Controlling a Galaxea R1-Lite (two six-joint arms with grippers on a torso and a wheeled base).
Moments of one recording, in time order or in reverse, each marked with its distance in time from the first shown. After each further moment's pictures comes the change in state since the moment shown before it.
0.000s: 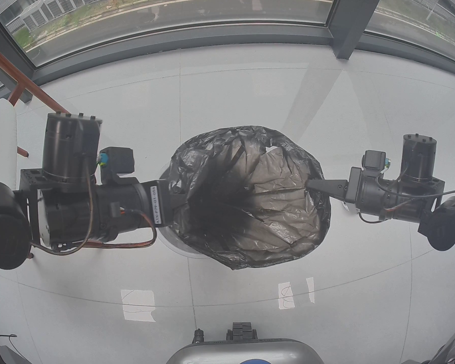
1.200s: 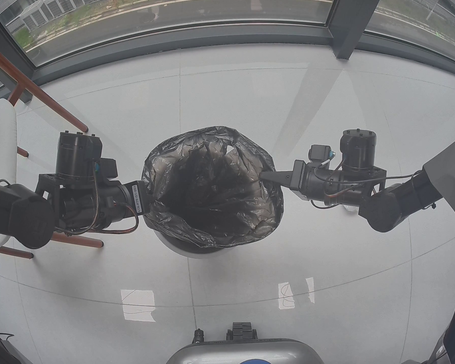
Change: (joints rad) left arm 0.243 0.157 0.022 -0.097 -0.009 0.031; right arm 0.062 0.361 -0.385 0.000 0.023 -0.001
